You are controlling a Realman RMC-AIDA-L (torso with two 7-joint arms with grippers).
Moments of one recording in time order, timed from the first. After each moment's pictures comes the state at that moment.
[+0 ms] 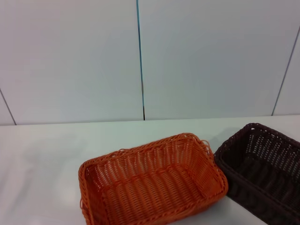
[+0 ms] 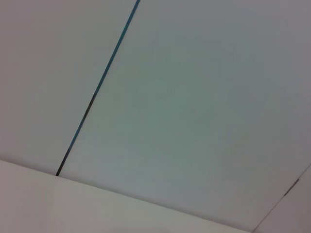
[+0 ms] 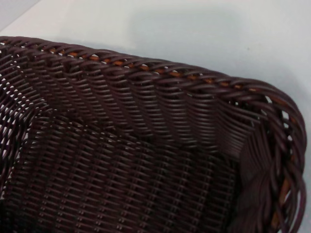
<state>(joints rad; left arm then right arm) -0.43 -1.90 0.30 0.69 2.04 1.24 -1.91 0.37 2.07 2.35 1.25 0.47 -1.36 -0.10</state>
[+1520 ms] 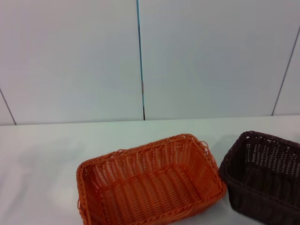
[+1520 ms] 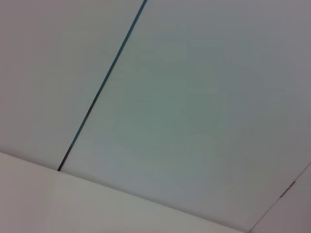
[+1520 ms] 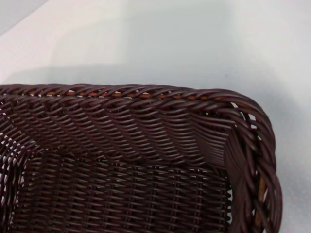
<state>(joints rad) -0.41 -1.90 0.27 0.70 2.04 1.28 -1.92 0.46 1.97 2.45 1.19 0.44 -1.48 -0.14</state>
